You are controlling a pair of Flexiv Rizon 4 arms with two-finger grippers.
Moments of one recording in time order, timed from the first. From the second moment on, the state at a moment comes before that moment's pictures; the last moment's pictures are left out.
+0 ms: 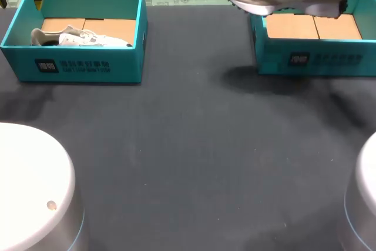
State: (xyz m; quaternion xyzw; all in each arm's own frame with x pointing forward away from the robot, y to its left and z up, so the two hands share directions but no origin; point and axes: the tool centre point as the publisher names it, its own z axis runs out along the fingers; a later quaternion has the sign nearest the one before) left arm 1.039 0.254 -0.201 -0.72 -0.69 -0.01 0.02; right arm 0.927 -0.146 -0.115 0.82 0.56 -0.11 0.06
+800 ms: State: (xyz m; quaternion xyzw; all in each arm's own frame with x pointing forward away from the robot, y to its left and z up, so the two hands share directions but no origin) left arm 1.039 0.254 -0.201 -0.72 -0.69 -0.01 0.02; right arm 0.825 -0.078 -0.130 0.81 0.56 -0.07 0.12
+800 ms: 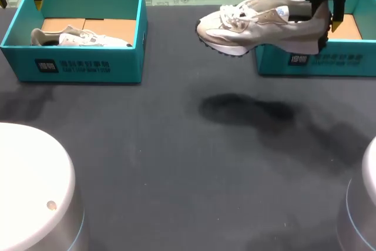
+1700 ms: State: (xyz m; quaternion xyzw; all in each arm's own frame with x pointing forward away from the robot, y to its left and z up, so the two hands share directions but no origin) left arm 1.039 0.254 -0.201 -0.72 -0.69 -0.01 0.02; right arm 0.697 0.043 -0.208 0.80 0.58 -0.08 0.11
